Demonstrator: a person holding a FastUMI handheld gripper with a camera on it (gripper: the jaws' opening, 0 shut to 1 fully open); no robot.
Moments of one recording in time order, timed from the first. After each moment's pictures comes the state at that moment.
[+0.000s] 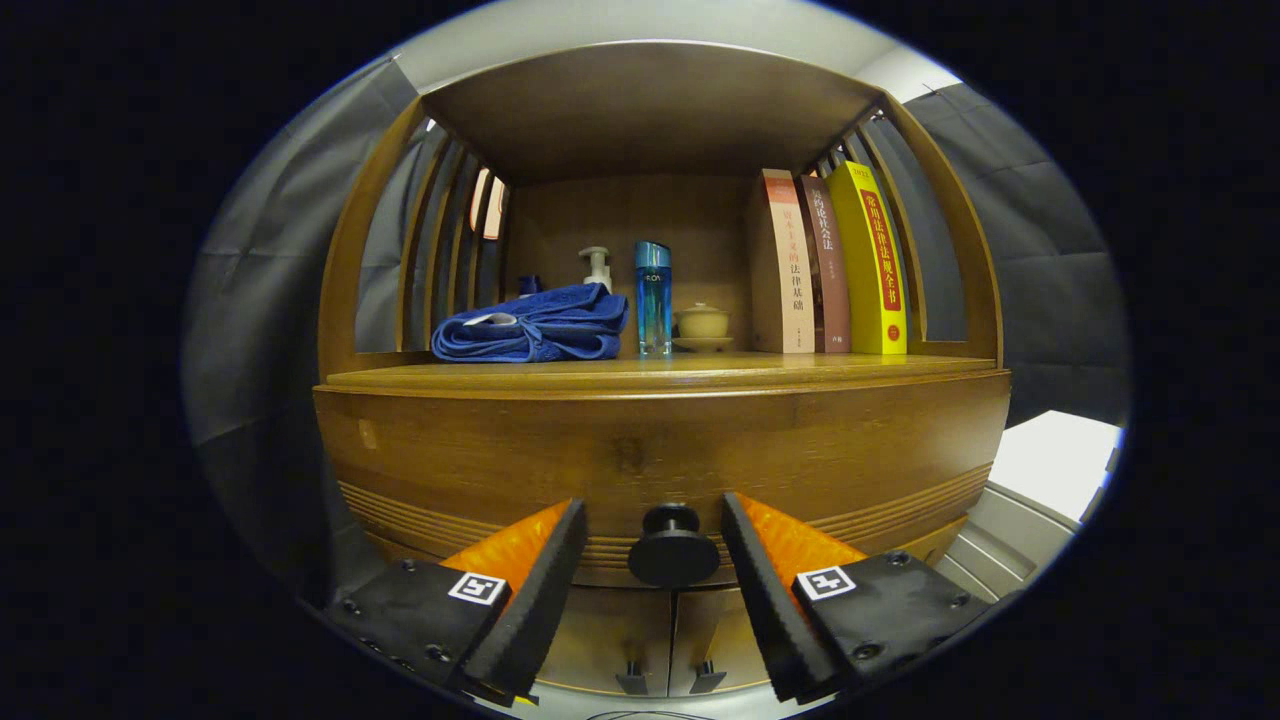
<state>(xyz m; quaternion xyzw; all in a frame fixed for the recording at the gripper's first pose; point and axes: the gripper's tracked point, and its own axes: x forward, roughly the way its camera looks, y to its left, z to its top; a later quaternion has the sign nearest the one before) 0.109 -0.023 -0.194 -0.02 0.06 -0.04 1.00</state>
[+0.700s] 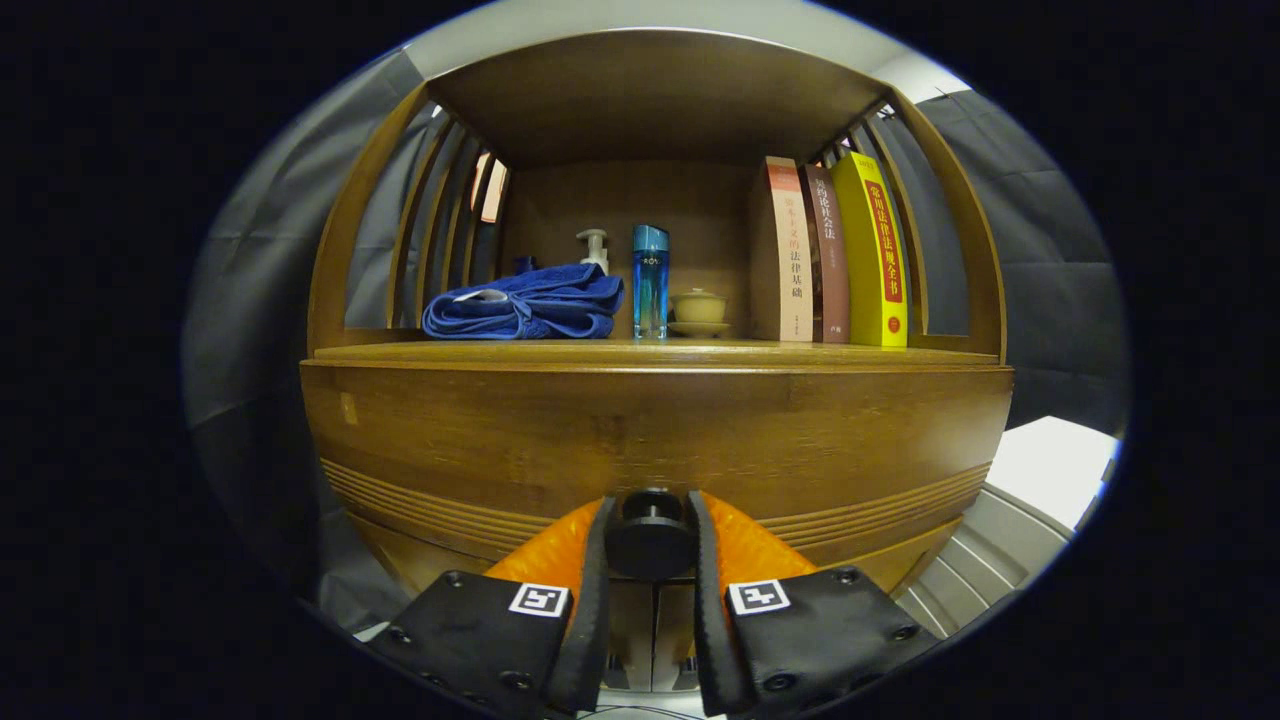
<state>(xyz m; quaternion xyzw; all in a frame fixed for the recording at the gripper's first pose) 0.106 -0.029 -0.206 -0.03 0.08 -0.04 1.00</state>
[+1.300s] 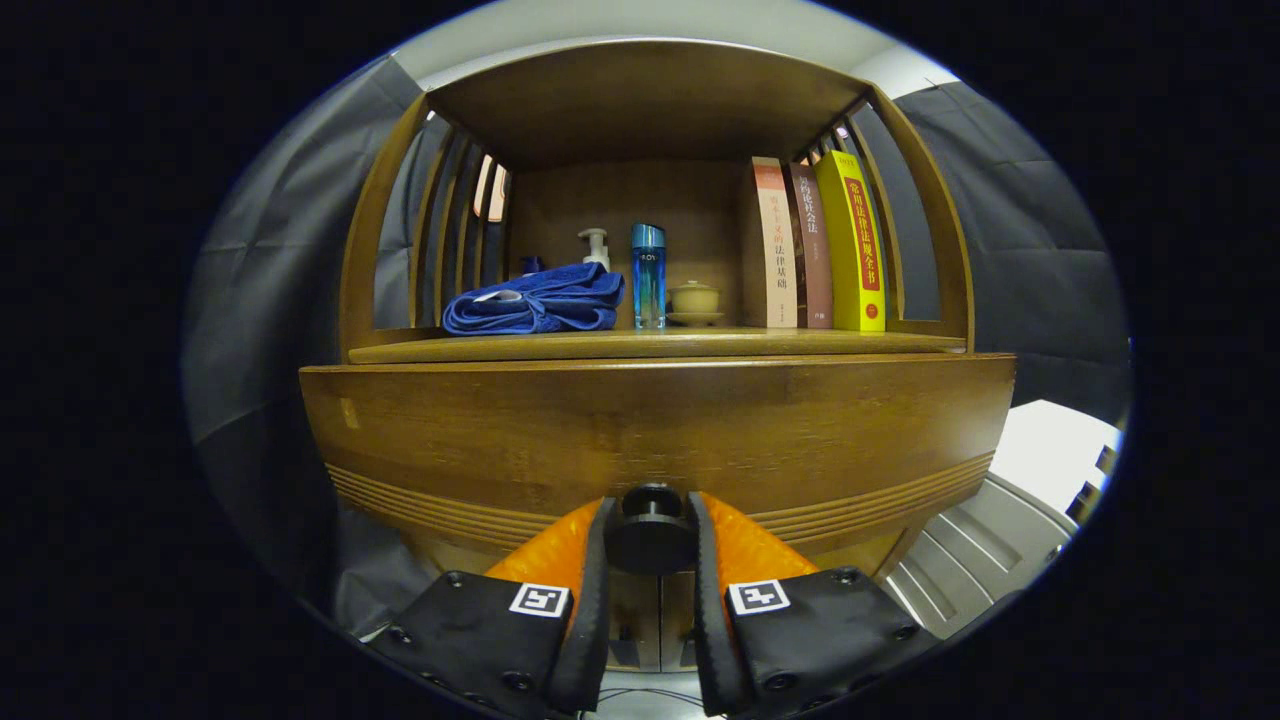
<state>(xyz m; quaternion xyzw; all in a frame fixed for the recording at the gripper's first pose) 0.054 -0.024 -0.196 -0.02 0.09 -0.03 1.00</state>
